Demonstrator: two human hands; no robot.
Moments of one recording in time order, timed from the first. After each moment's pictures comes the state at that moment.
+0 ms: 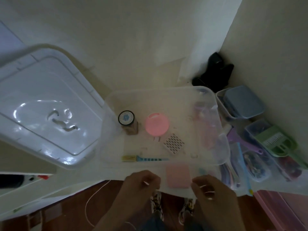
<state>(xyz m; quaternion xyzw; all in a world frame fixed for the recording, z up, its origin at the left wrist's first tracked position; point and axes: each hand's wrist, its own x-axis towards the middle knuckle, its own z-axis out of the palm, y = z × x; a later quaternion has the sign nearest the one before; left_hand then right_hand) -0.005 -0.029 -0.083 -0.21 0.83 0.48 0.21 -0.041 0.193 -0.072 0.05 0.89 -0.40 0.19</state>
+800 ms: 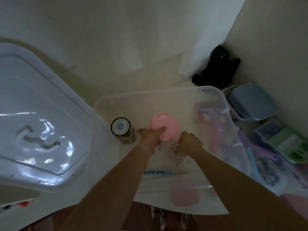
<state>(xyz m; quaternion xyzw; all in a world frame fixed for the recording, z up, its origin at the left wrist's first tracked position) -0.230 -0.062 -0.259 -0.45 0.53 0.71 0.11 -0.247 0.096 -0.219 -0.01 0.93 -0.10 0.36</state>
